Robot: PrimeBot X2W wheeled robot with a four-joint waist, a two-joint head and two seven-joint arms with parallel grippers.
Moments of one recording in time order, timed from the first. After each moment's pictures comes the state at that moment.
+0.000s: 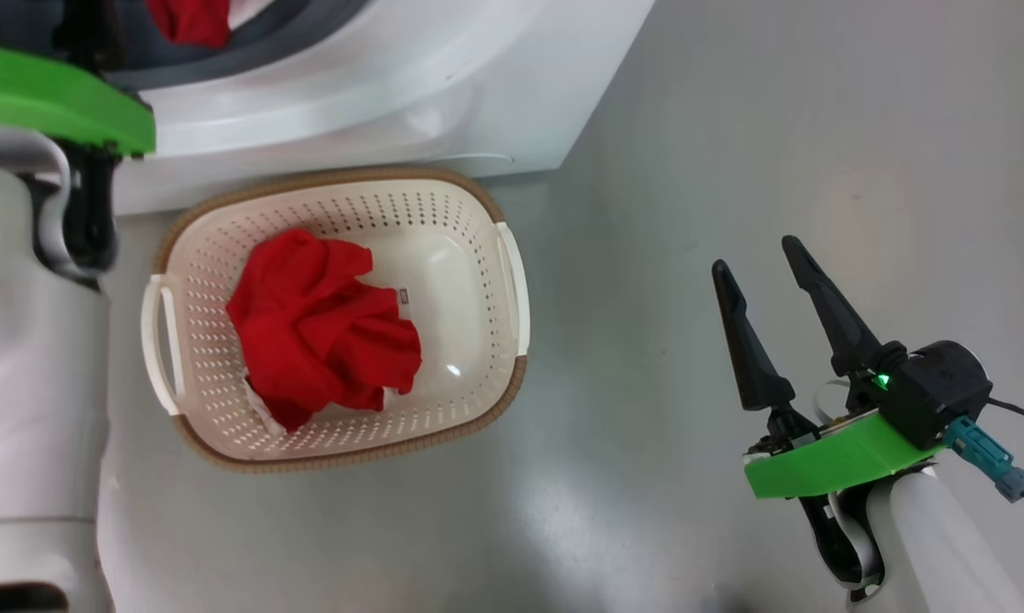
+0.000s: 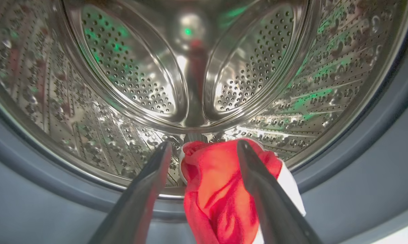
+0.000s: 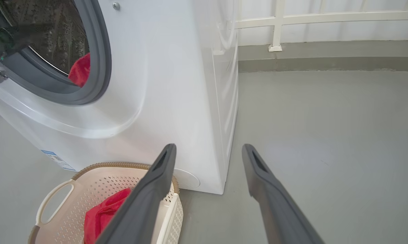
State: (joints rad) left arm -1.09 0.16 -0.02 0.77 -0.41 -0.09 -0.23; right arm -0.25 -0.05 0.12 0.12 0.26 0.13 -0.26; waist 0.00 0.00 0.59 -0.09
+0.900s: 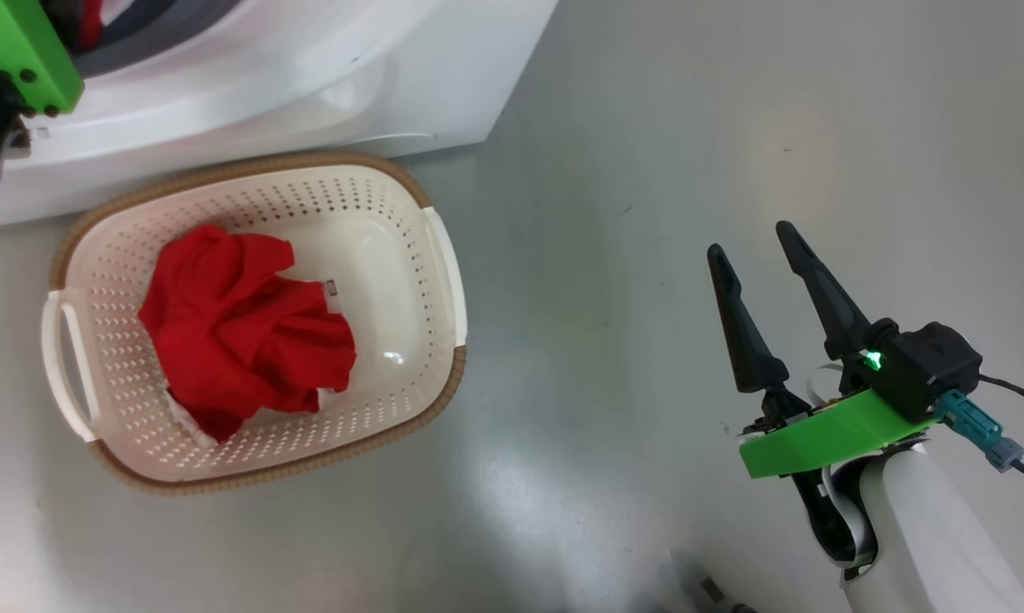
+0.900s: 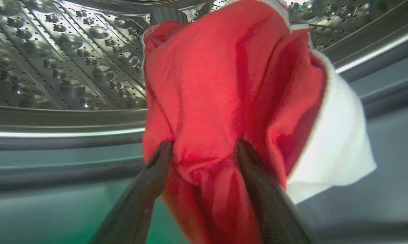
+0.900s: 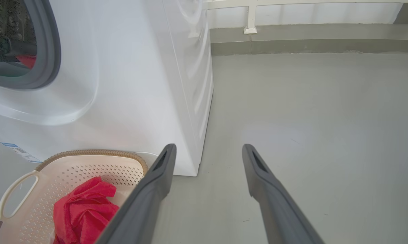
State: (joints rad) left arm -1.33 0.32 -0.29 1.01 -0.59 -0.13 0.28; right arm -0.31 -0.05 0.13 0.18 0.27 0.13 -0.26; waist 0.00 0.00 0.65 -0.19
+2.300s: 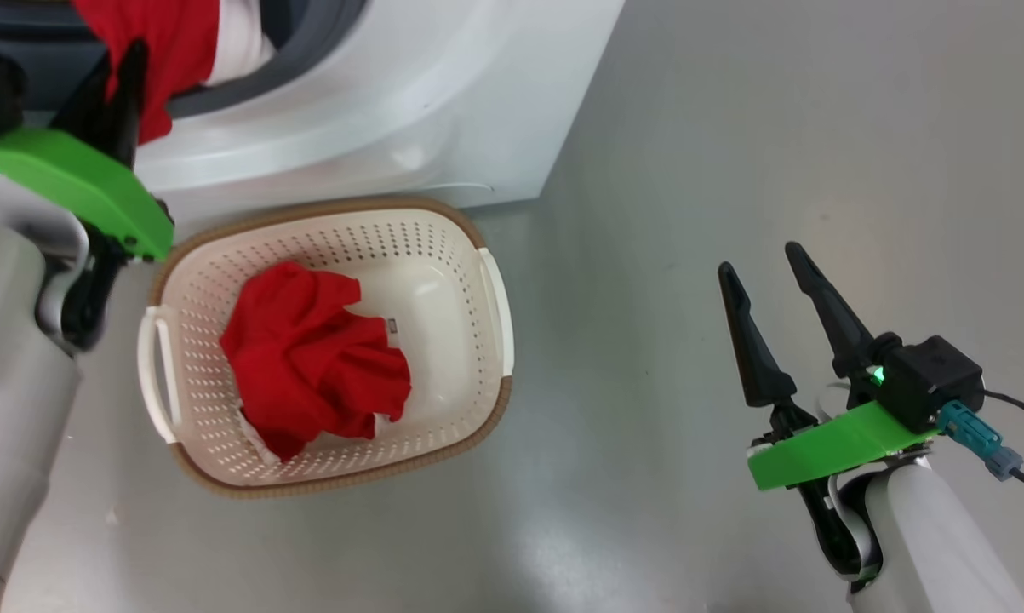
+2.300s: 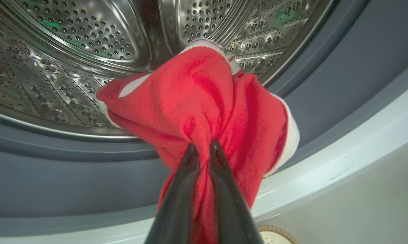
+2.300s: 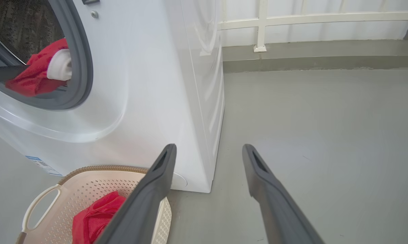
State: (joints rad) left arm -1.11 0.39 -0.58 0.90 -0.79 -0.13 -0.20; right arm -0.29 -0.05 0.11 0.22 0.28 0.13 -0.26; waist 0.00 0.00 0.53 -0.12
